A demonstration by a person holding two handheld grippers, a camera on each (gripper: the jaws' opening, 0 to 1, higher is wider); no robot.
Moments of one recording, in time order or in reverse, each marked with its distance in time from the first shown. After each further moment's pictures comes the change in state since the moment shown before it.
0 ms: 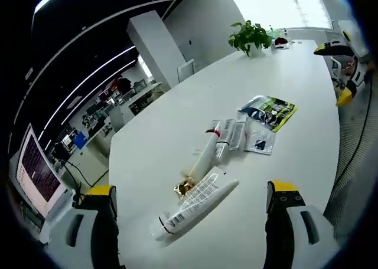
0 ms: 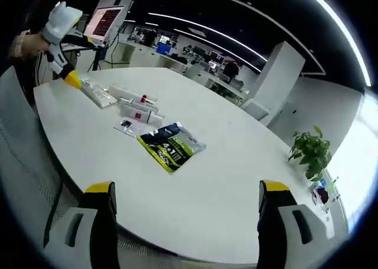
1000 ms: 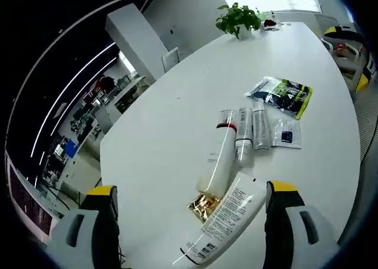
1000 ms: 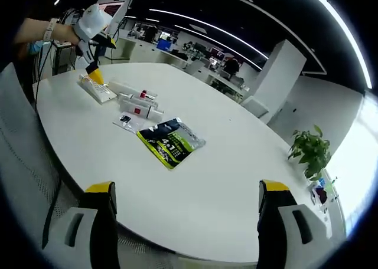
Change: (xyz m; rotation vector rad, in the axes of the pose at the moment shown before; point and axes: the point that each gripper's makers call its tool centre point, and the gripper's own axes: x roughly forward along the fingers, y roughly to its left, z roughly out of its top) left arm 0.072 0.013 0.012 0.134 0.083 -0.110; right arm 0.003 0.000 -0.006 -0.013 0.021 -0.002
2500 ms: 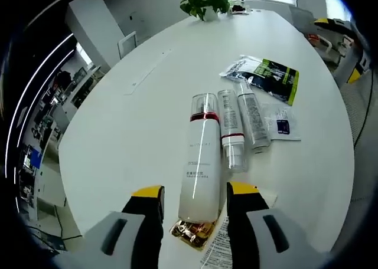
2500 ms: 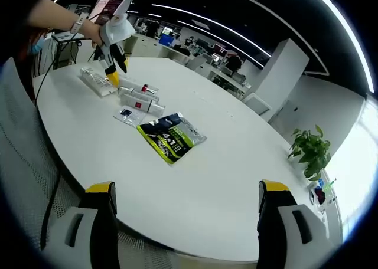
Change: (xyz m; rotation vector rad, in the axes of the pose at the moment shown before) left arm 0.065 -0.032 -0.006 0.090 0.103 -0.344; right arm 0.002 0.001 -0.007 -0.019 0.039 0.005
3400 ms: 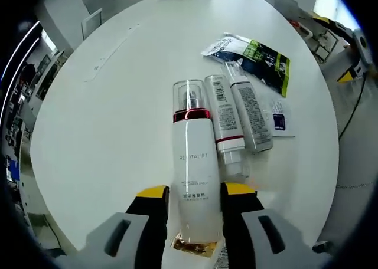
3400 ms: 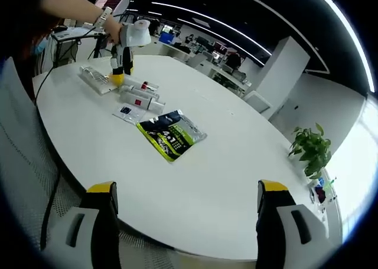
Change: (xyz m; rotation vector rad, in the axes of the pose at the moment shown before) left arm 0.028 -0.011 -0.003 0.059 0.213 -0.261; right arm -0.001 0.000 0.000 0.005 0.013 0.003
